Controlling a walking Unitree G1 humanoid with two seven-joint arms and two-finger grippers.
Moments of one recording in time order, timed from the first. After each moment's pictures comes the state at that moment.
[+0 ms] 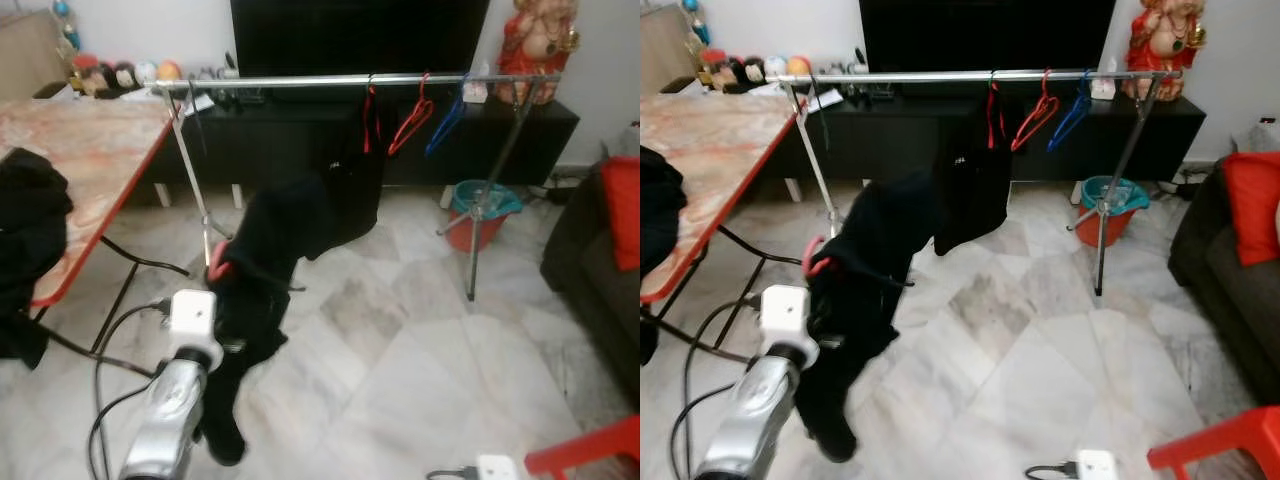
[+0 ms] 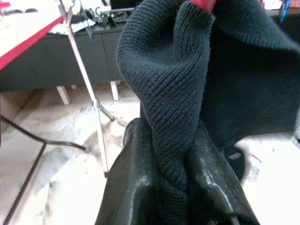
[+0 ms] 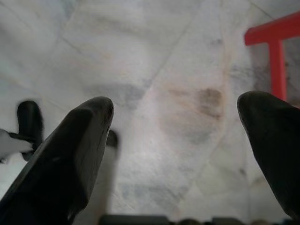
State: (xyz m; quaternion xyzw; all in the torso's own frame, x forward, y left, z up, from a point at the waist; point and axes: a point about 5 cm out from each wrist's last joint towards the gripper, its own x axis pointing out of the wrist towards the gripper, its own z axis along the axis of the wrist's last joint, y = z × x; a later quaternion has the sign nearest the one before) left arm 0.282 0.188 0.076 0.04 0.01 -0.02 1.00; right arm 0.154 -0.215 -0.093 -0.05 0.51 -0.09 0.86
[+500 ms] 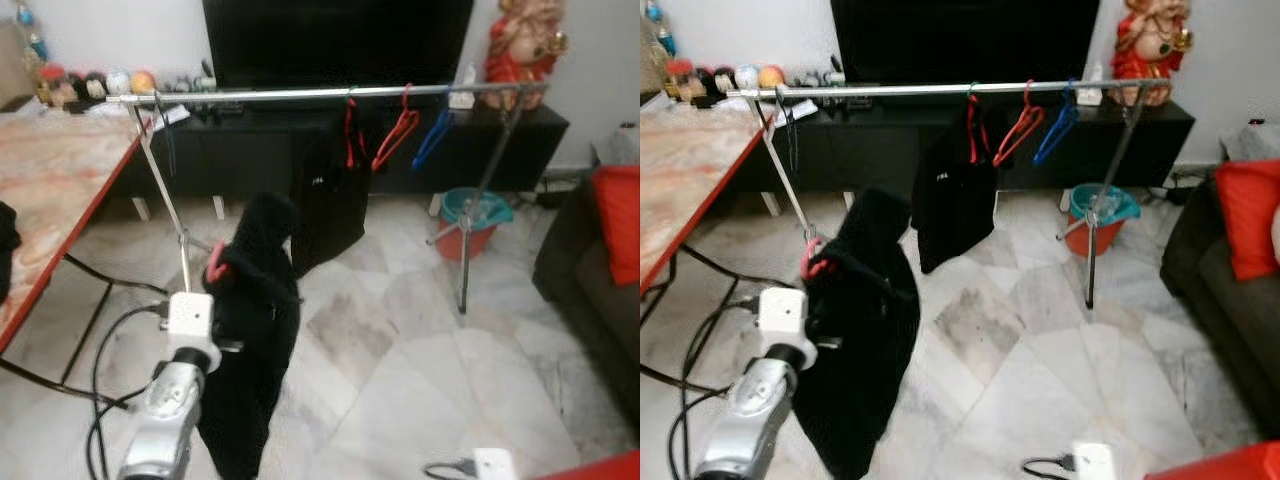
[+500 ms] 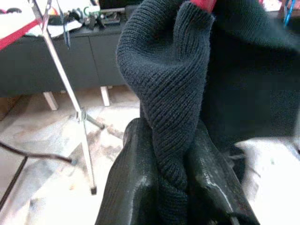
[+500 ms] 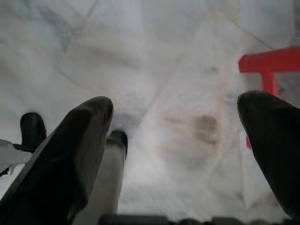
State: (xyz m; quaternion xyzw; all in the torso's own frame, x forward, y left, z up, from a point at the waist) left arm 0.281 0.187 0.075 0.04 0.01 -0.01 1.00; right arm 0.153 -0.214 -0.094 -0.04 0.51 -0.08 0.86
